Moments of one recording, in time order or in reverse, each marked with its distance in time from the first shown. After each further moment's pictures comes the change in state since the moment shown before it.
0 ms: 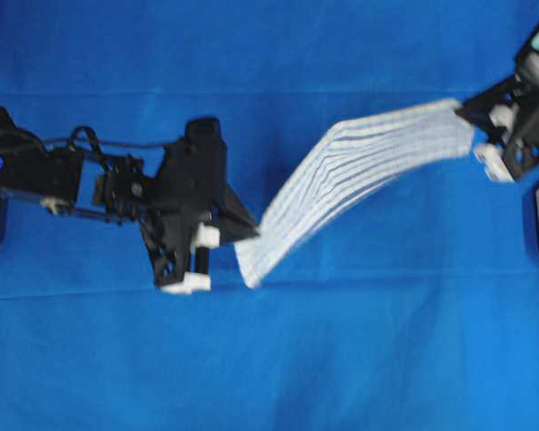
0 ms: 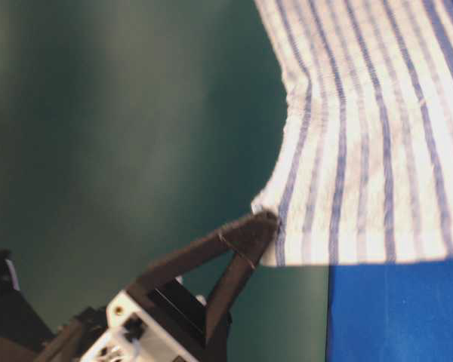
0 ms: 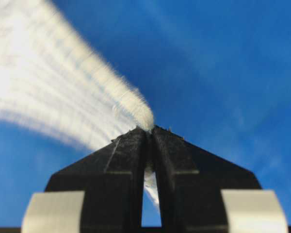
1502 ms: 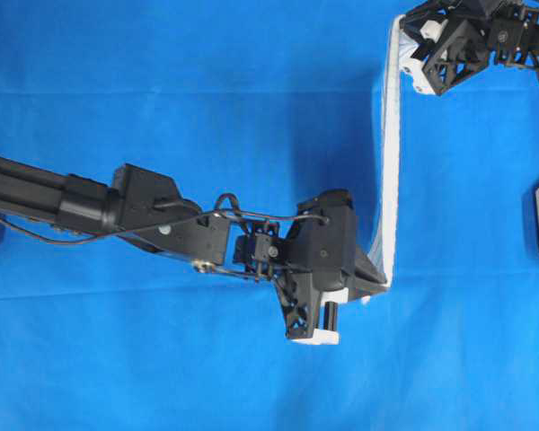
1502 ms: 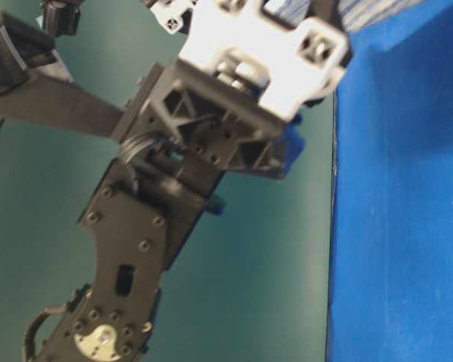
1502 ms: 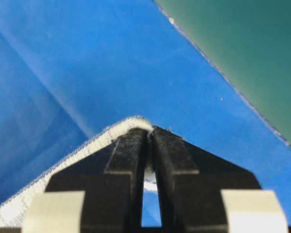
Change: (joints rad) left arm -0.049 0.468 -0.374 0.000 -0.291 0.020; right arm -0.252 0.365 -0.186 -0.150 -0.239 -0.043
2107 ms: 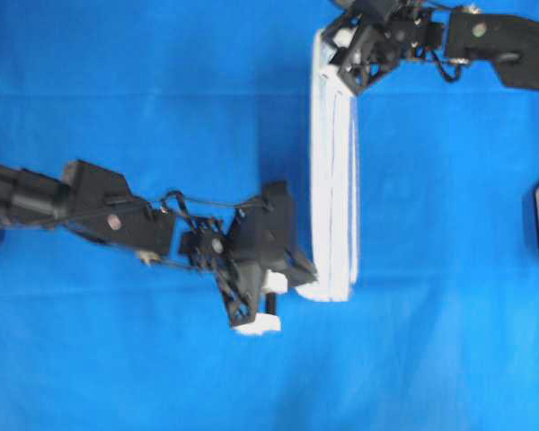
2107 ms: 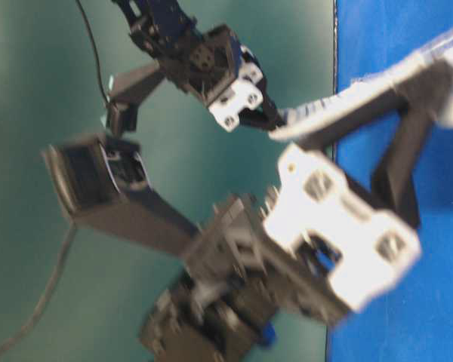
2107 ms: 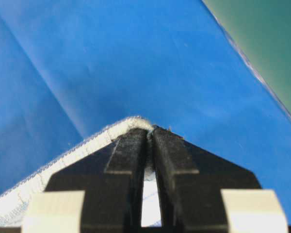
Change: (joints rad) left arm 0.000 -0.135 0.298 -0.006 0.000 -0.137; right arm 0.018 0.393 -0.232 0.002 -0.158 -0.002
